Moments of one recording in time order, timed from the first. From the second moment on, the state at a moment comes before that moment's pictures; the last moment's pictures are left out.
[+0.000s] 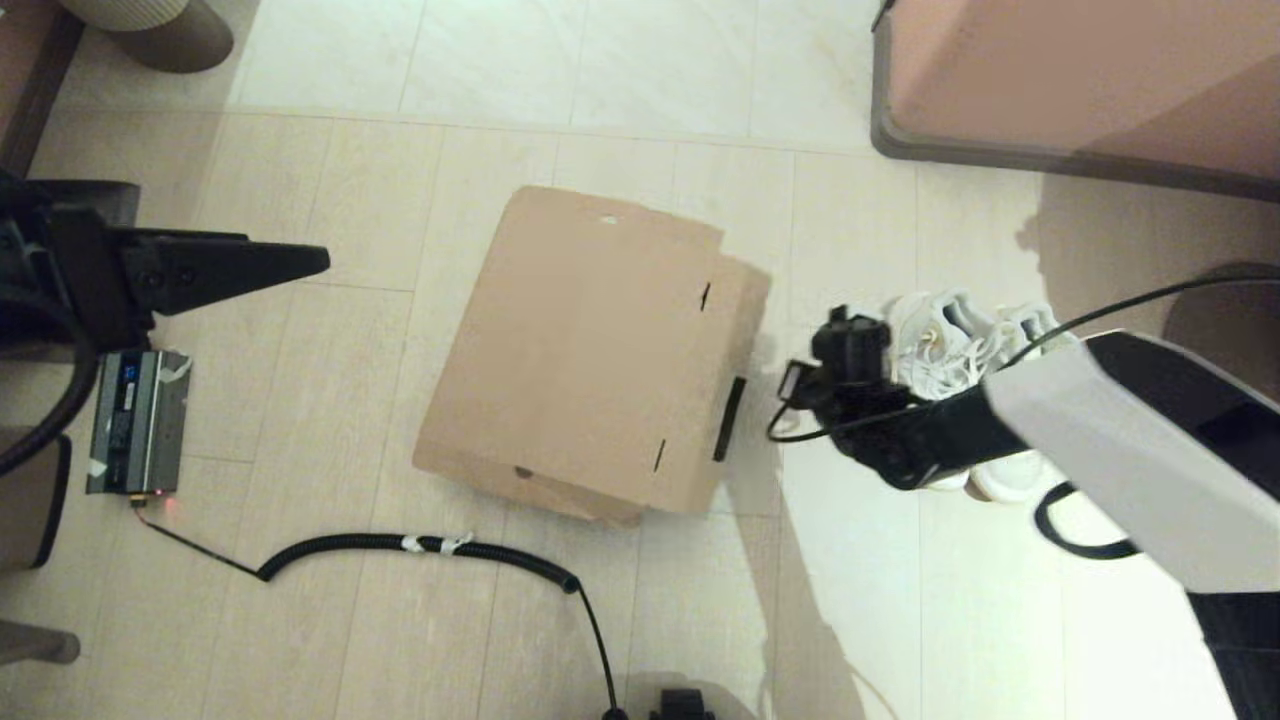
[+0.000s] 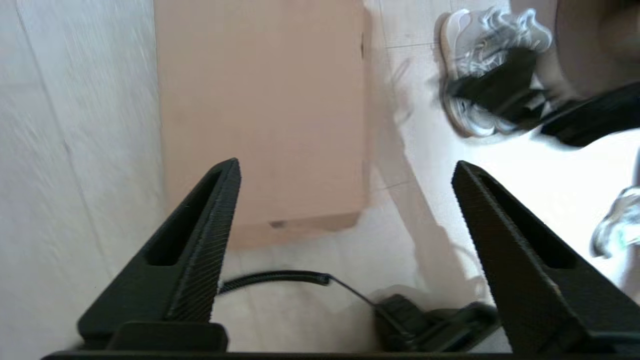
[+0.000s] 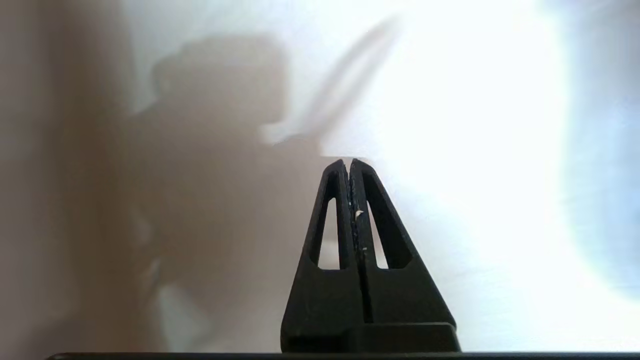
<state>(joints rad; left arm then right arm) -0.06 1.21 -1.16 0.07 -0.42 0.03 0.32 2.33 -1.47 -0.62 -0.44 0.40</state>
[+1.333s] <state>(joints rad) 0.20 2.17 -1.60 -0.34 -0.63 -0.56 0.11 1.86 -1.01 -0.79 -0.20 0.36</state>
